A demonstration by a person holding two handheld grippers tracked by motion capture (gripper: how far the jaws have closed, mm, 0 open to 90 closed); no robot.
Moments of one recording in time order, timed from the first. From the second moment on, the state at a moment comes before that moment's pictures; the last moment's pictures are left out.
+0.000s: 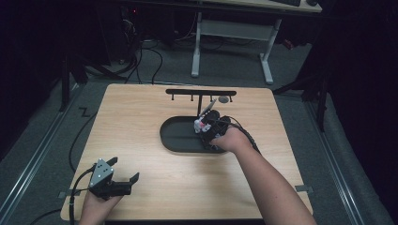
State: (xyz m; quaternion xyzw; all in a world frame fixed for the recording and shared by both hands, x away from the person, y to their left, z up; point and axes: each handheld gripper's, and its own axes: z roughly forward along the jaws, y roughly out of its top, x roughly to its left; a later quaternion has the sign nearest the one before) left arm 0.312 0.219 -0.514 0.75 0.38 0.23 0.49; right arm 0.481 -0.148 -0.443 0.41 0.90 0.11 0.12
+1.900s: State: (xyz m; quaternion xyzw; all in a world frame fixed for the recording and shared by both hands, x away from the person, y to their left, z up) left arm 0.307 0.206 -0.517 0.75 0.40 0.25 0.47; right arm 0.283 -0.290 -0.498 0.45 0.74 0.42 0.29
